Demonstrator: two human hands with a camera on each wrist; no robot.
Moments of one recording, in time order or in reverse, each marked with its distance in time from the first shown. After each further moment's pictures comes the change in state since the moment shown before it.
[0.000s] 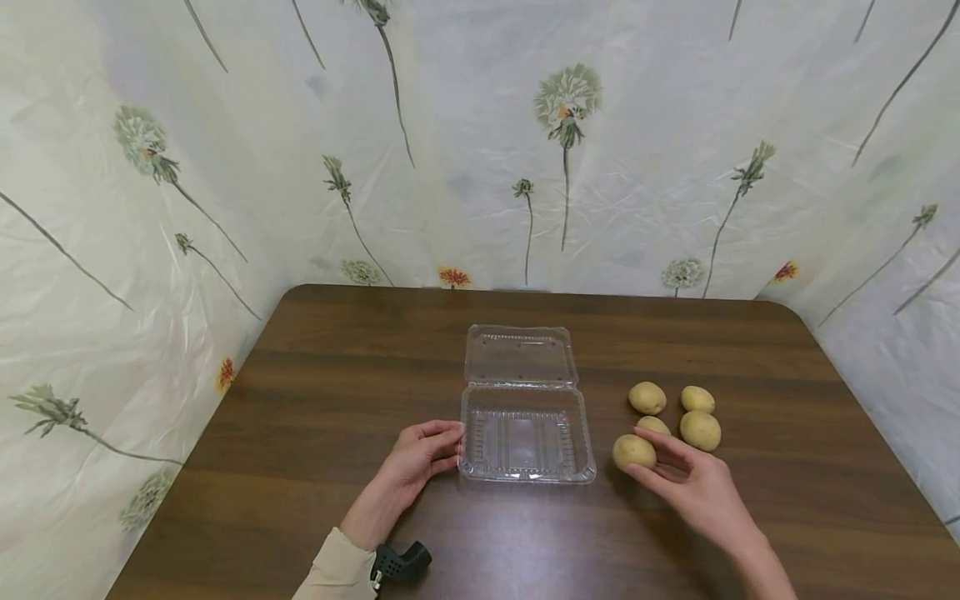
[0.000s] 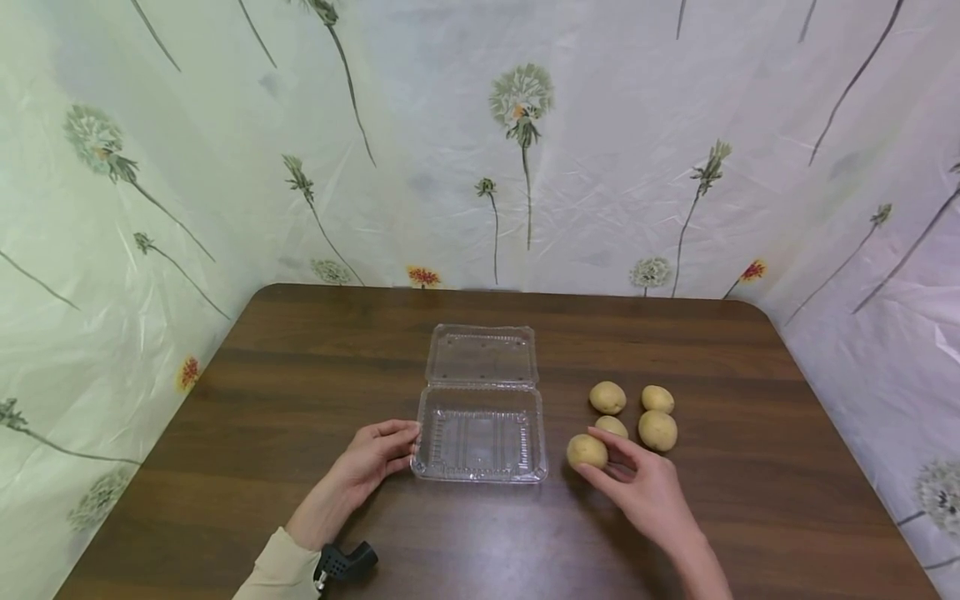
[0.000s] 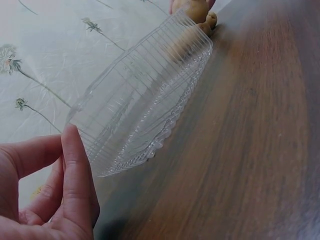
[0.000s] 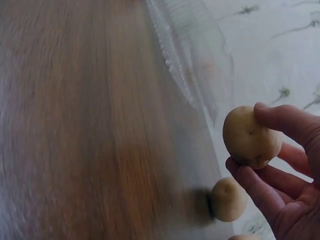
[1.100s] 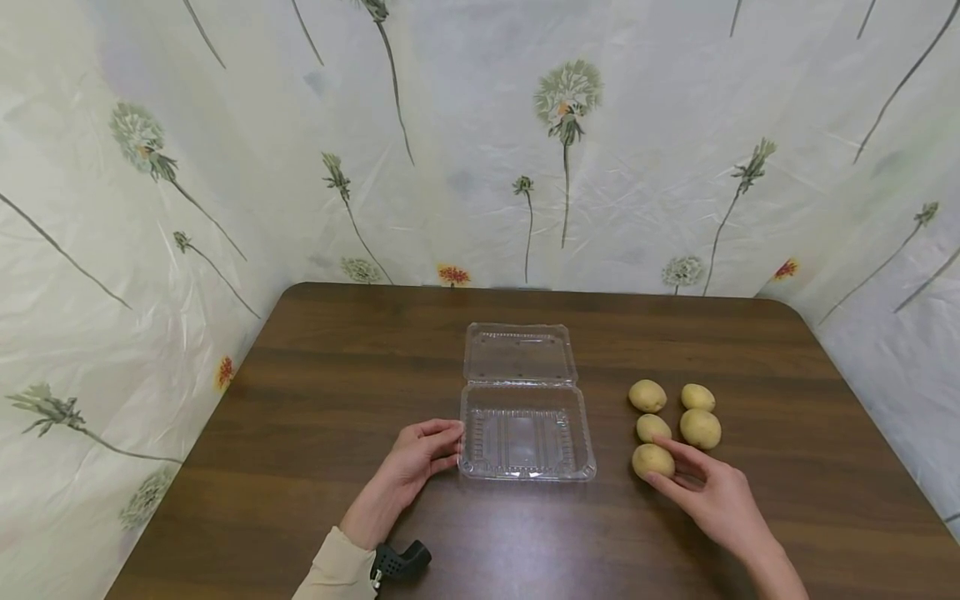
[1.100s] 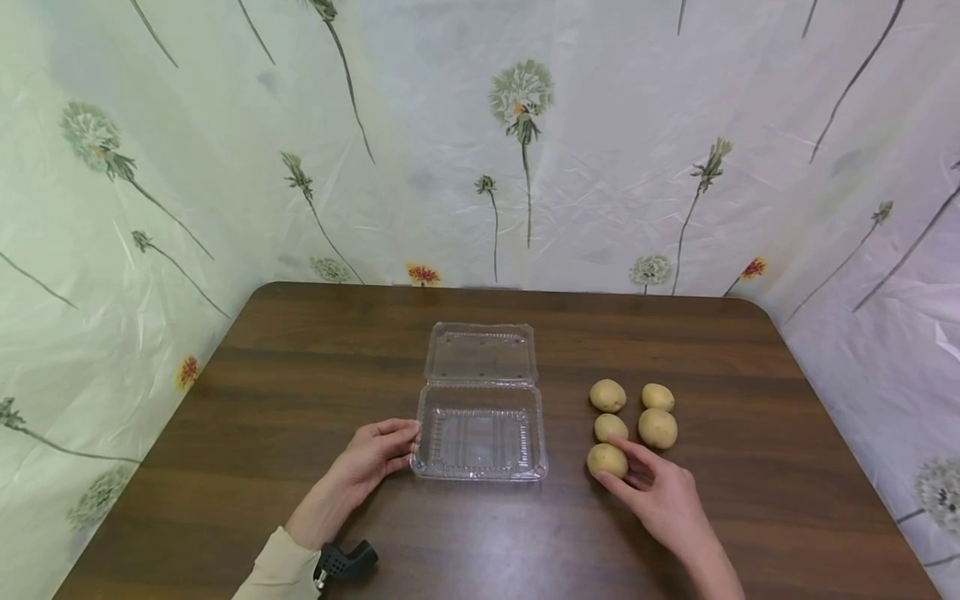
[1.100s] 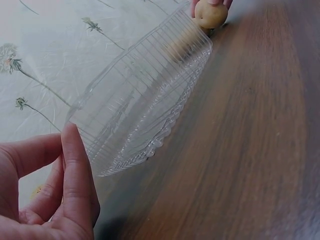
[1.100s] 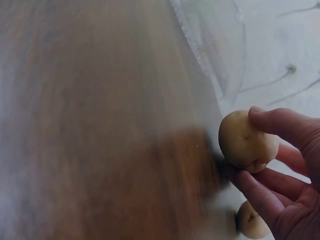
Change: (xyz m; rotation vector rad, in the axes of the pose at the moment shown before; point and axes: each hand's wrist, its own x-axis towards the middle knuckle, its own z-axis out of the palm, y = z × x) left_hand -0.001 0.001 0.001 -0.009 0.000 -0.001; right_hand -0.012 0.017 -0.013 -0.165 0.015 0.056
